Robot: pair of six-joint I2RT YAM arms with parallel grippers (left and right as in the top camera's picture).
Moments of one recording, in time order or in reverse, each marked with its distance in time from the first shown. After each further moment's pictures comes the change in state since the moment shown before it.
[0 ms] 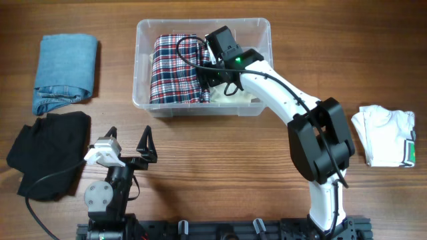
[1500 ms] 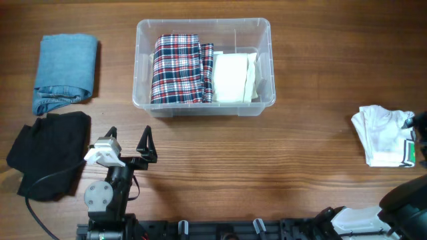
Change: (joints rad) left arm 0.000 0.000 0.000 0.000 0.000 0.000; right arm -1.458 -0.465 -0.341 -0.536 -0.116 0.138
